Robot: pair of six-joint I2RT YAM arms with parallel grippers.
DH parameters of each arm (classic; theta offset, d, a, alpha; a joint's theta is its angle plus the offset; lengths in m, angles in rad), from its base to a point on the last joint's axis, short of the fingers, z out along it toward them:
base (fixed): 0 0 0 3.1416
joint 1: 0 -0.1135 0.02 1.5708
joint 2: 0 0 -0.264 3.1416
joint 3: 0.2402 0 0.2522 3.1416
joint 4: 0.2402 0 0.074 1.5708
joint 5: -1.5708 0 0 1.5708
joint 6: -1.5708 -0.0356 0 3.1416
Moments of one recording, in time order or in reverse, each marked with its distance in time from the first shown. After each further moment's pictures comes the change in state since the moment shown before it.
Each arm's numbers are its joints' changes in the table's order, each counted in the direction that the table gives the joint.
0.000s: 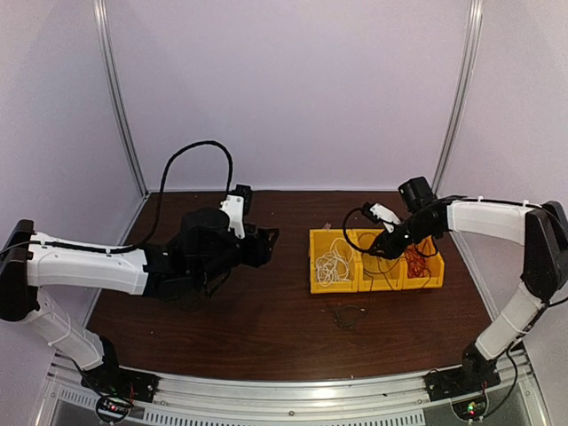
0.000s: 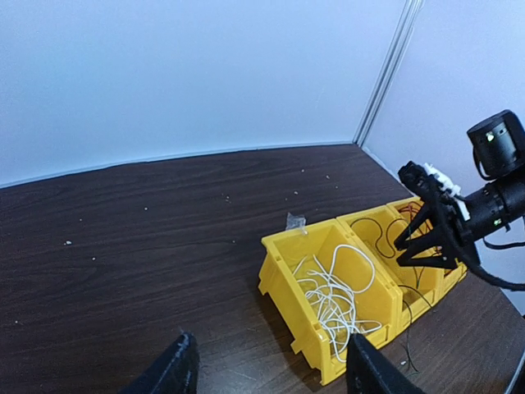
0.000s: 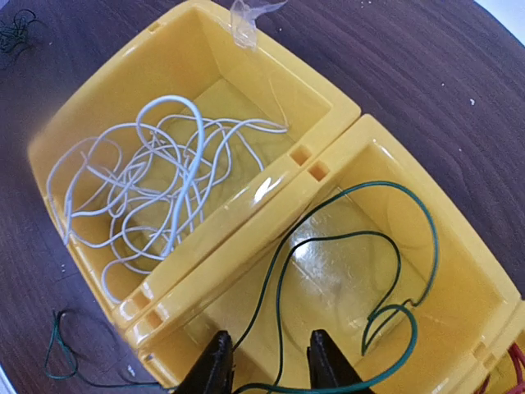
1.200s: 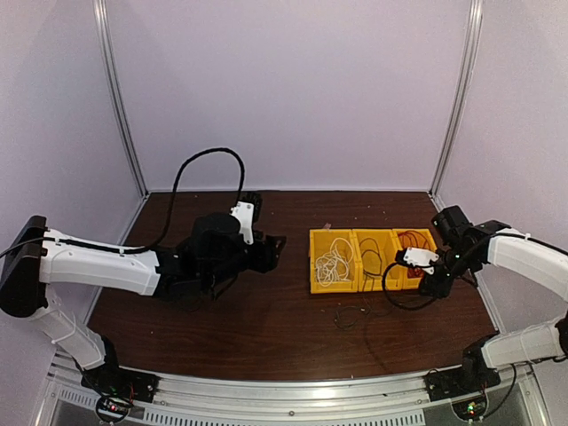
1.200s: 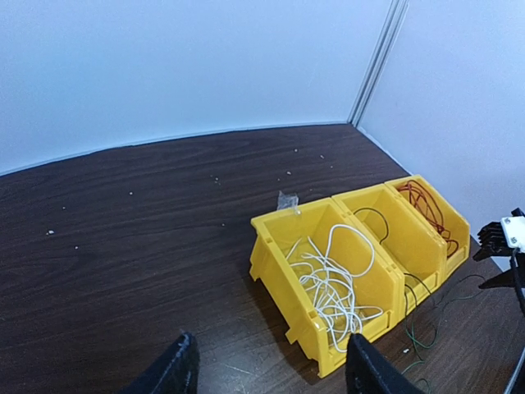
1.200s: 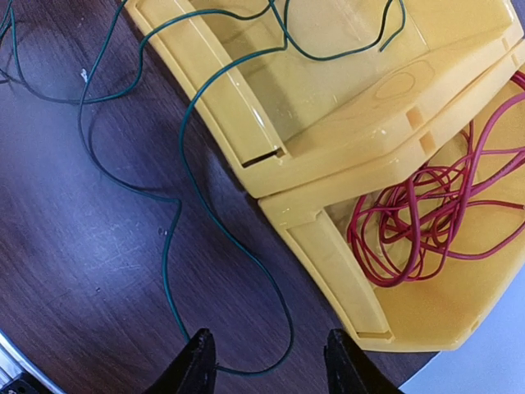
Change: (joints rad) left arm 0.000 0.072 0.011 -0.017 -0.039 0.003; right arm 0.048 -0.462 -0.289 0.375 -0.327 0.351
